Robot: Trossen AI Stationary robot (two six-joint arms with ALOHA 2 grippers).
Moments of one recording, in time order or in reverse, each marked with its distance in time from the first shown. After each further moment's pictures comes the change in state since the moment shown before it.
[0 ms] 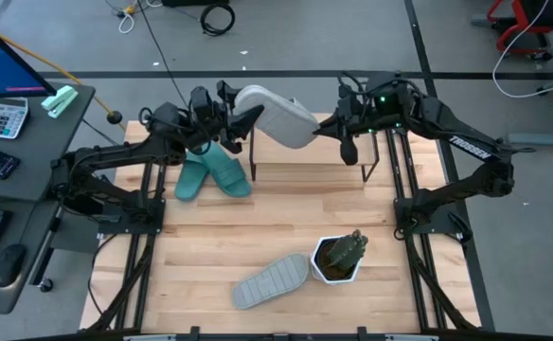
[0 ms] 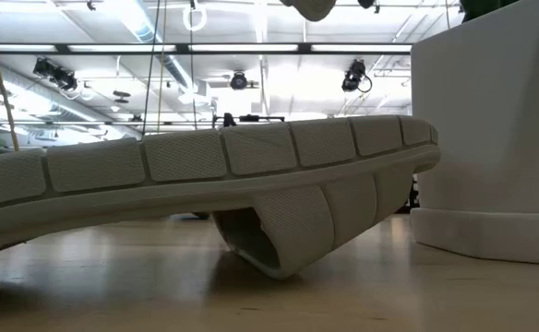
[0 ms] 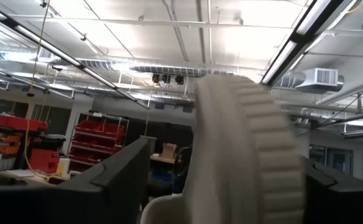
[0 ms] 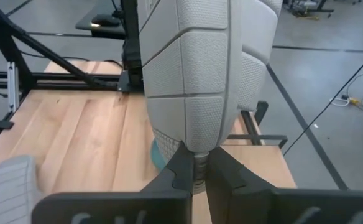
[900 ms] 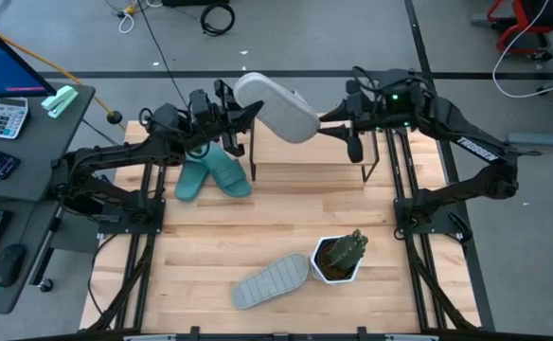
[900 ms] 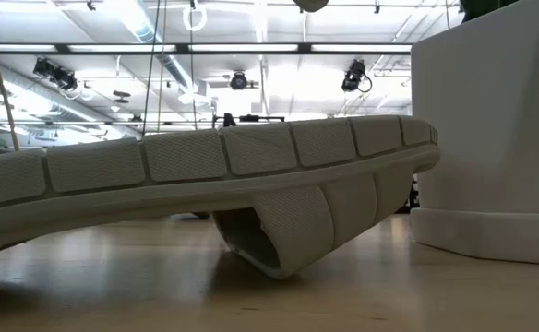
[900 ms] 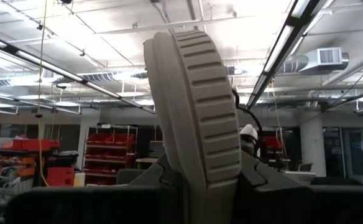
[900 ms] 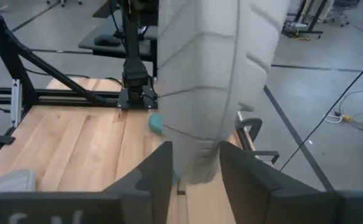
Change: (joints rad) left arm 0.000 0.000 0.000 -0.002 0.000 0.150; right arm -0.004 -0.055 0.000 0.022 -0.019 0.009
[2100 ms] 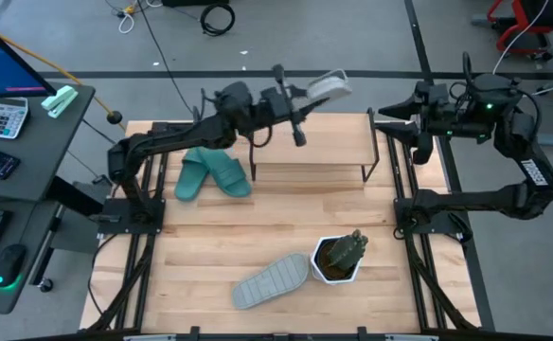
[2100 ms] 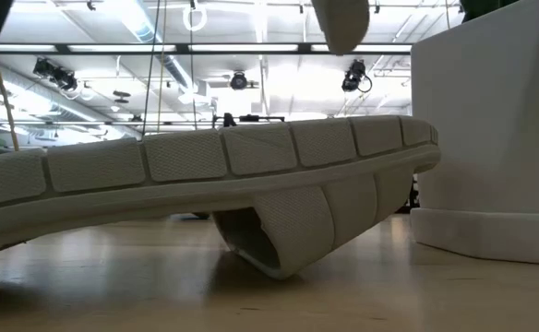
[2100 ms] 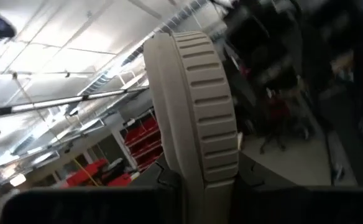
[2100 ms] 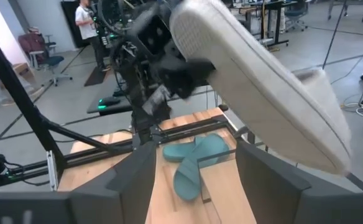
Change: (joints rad) left arm -0.014 0.495 0.597 -0.313 0.056 0.608; right arm -0.051 -0.330 0.000 -0.144 0.037 0.314
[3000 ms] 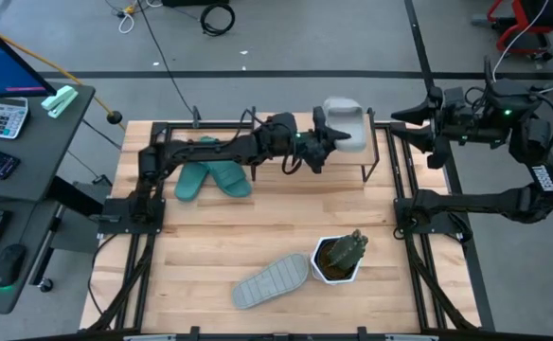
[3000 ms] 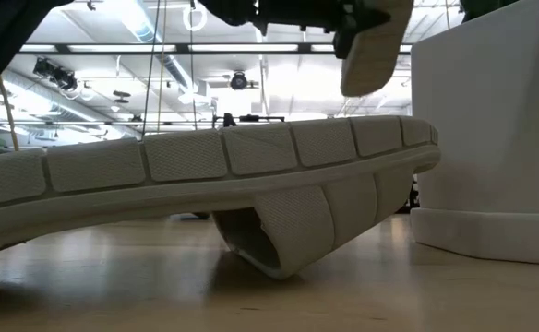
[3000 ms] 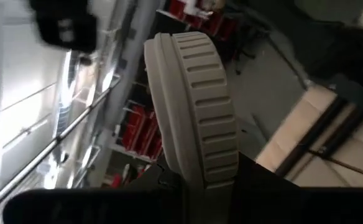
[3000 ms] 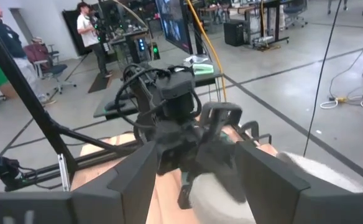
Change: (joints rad) left arm -0.065 0.229 0.010 -0.086 0.021 0.611; right arm 0.000 -0.054 0.000 -0.058 0.005 0.052
